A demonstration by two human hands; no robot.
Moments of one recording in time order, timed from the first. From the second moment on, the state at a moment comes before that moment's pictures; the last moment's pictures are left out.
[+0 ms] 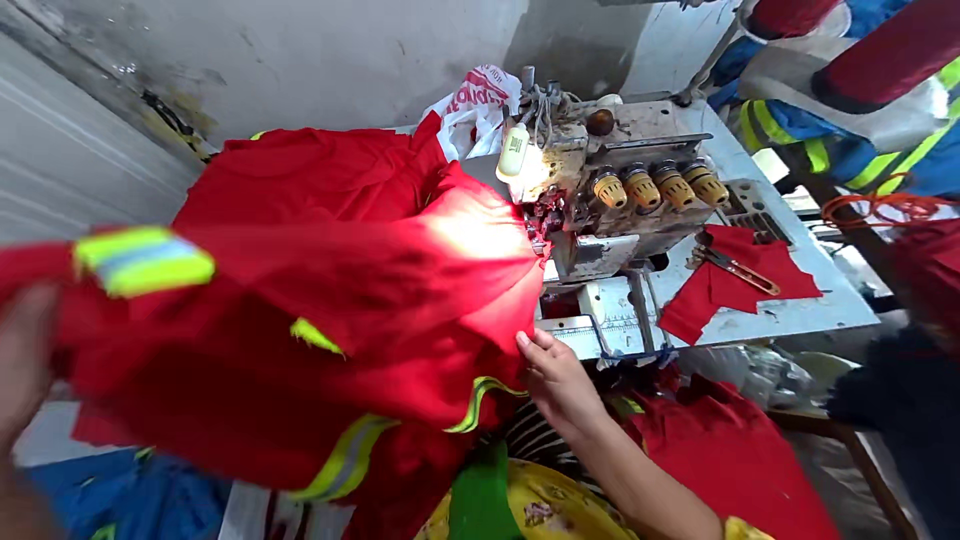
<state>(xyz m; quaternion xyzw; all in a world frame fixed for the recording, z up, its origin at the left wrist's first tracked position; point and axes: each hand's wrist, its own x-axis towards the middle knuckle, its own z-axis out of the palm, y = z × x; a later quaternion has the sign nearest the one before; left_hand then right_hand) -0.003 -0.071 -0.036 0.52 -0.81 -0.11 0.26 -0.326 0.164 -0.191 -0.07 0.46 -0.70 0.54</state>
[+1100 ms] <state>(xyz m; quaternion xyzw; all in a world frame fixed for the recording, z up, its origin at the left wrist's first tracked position) -0.194 0.097 -0.110 0.13 -0.94 -0.22 0.23 -0.332 0.203 -0.243 -0.19 0.57 -0.72 0.34</state>
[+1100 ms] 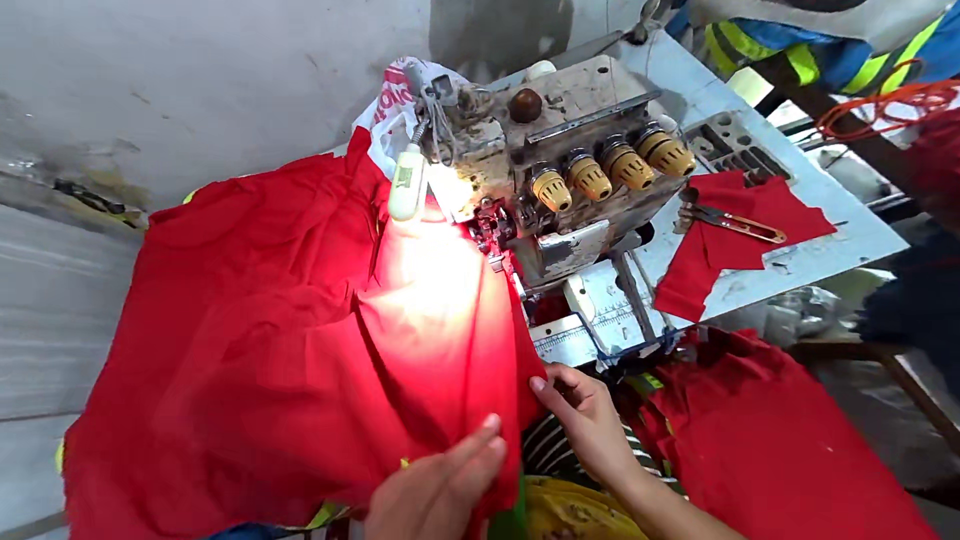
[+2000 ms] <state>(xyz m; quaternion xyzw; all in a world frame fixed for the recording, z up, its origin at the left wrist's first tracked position) -0.245 0.088 -0.199 0.12 -0.94 0.05 0.31 -0.367 0.181 -0.236 -0.35 0.62 -0.67 0.20</state>
